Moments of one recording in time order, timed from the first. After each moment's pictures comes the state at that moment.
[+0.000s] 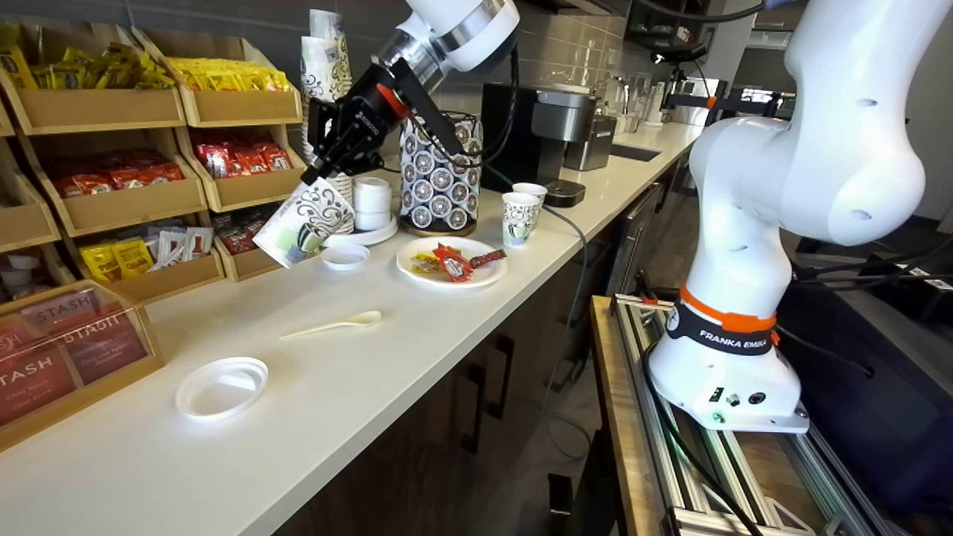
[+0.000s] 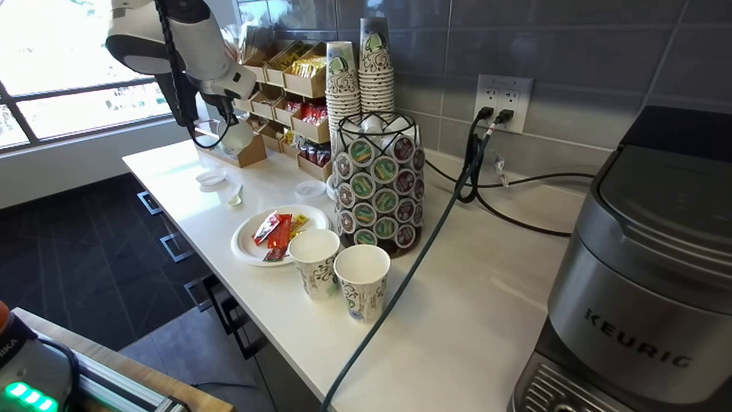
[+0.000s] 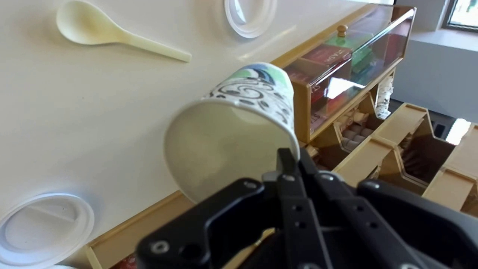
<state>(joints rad) 0.33 -0.14 -0.35 -2.41 1.11 2.61 -0.36</state>
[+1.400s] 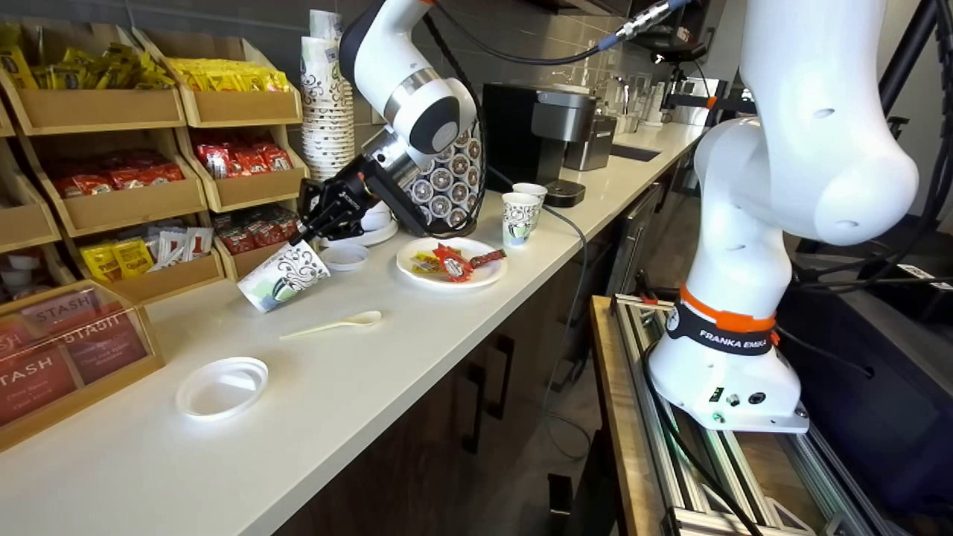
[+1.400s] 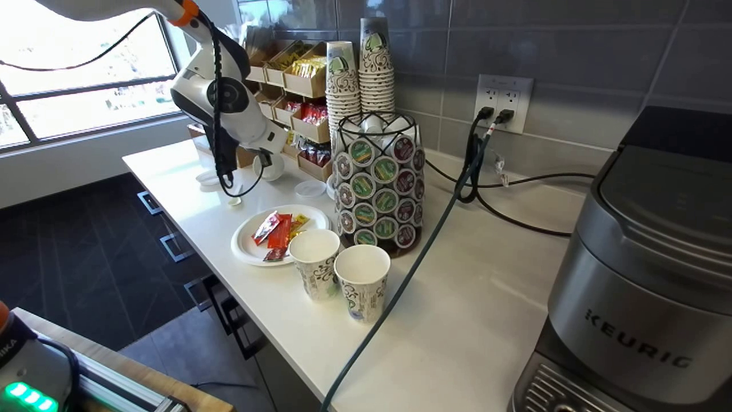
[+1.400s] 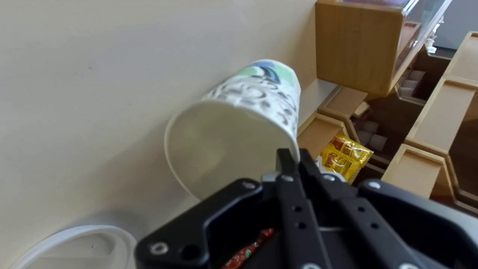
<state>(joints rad) 0.22 0.26 -0.31 -2.23 1.78 2.57 -0.88</state>
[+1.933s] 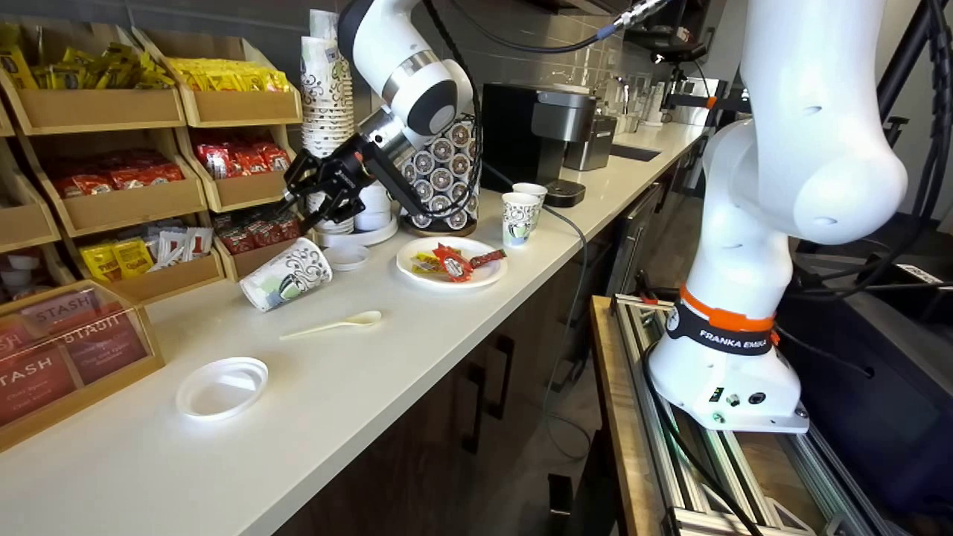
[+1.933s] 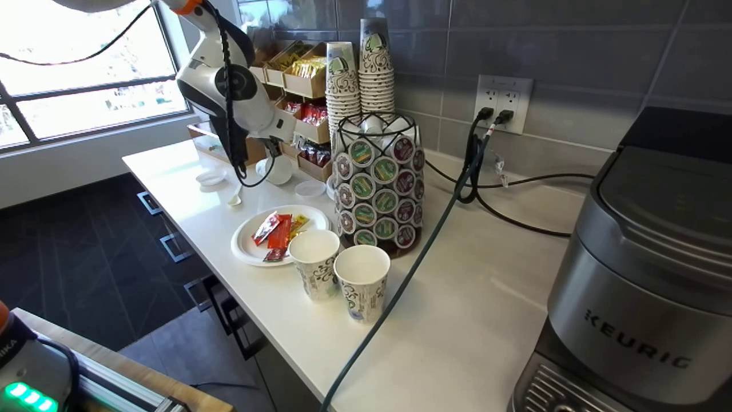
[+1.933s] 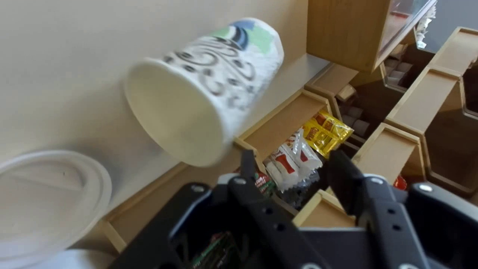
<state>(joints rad) 0.08 0.23 -0.19 -2.19 1.68 2.60 -0.91</state>
